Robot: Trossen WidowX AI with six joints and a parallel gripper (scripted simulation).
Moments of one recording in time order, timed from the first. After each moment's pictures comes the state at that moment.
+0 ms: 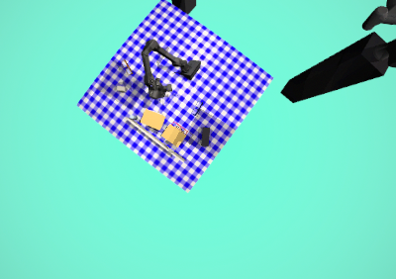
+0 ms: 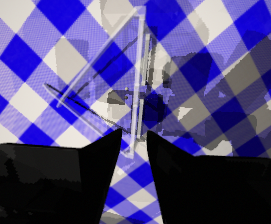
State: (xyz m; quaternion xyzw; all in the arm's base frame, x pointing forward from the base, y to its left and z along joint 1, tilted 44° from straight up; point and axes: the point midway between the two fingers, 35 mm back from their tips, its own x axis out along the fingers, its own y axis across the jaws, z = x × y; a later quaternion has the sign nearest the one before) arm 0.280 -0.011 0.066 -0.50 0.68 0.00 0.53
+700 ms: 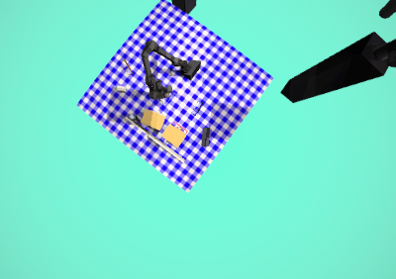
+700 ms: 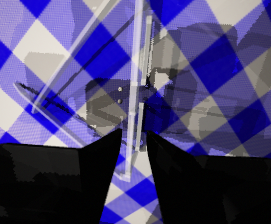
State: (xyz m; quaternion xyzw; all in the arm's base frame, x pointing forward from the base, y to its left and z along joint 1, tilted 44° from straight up) arm 0.283 -0.037 0.044 -0.50 0.68 0.00 0.53
